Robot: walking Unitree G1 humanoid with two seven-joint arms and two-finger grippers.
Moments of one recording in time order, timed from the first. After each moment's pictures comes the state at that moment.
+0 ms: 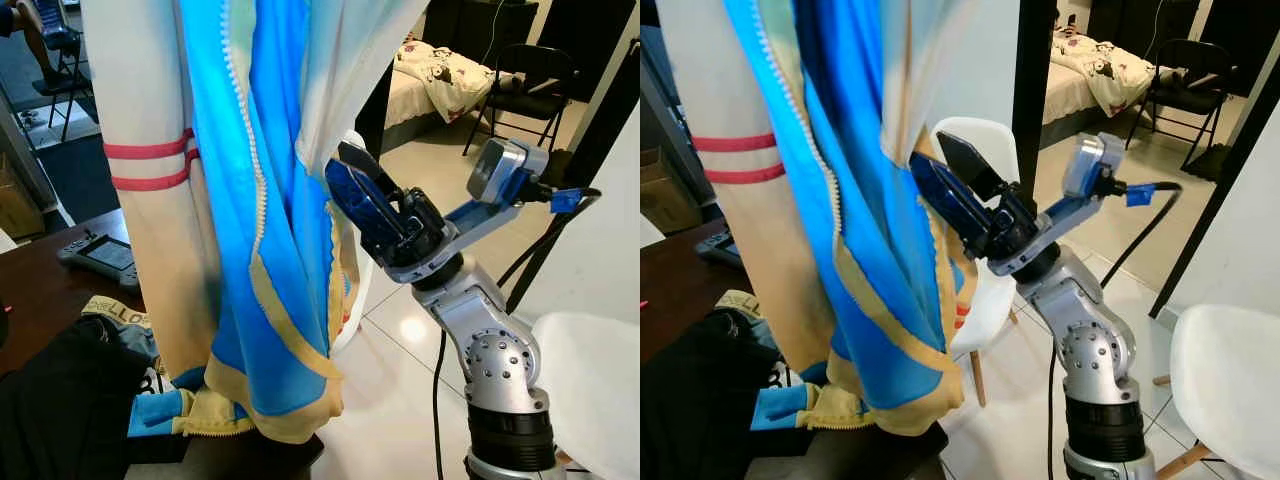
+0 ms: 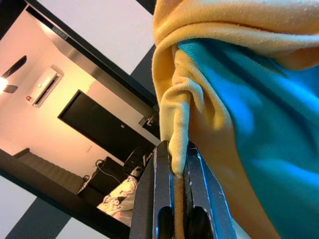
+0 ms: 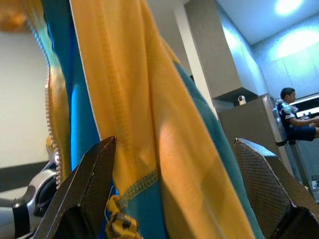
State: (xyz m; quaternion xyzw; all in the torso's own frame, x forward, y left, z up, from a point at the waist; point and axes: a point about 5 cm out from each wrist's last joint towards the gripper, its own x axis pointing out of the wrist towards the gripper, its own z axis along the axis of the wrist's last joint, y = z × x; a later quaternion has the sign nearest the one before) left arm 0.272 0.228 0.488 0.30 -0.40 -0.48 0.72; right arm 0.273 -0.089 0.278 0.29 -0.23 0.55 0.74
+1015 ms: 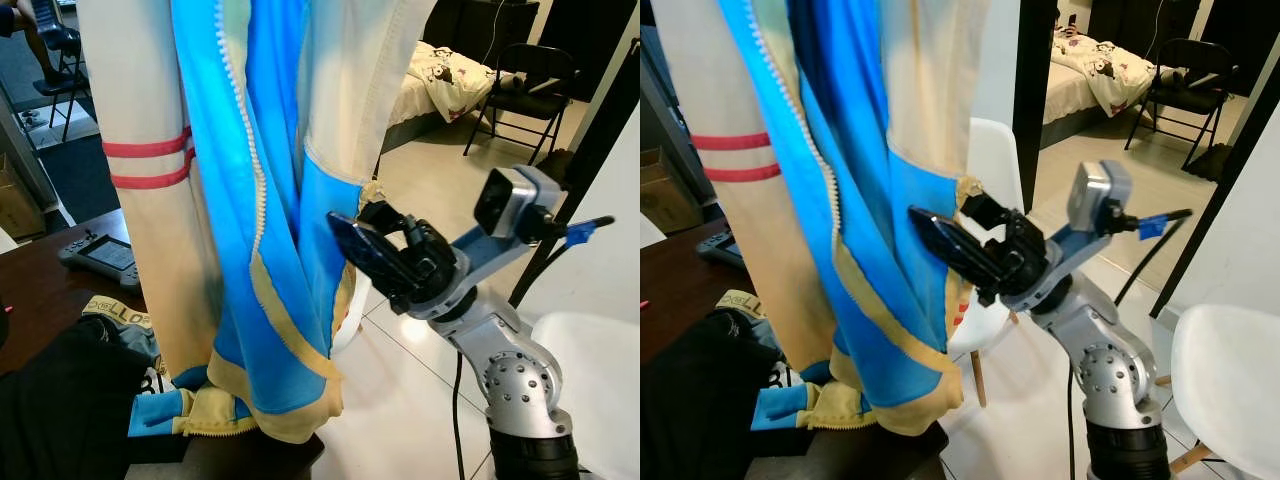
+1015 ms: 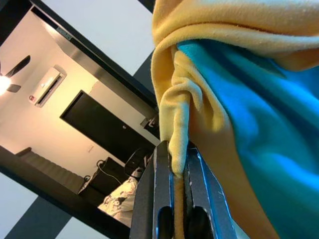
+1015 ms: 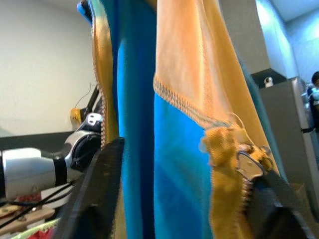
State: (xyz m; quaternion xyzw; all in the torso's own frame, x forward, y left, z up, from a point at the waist) left arm 0.271 0.231 0.489 0.29 -0.40 -0.47 0.73; right arm 0.256 -0.095 0.260 0.25 -0.21 0.61 0.73
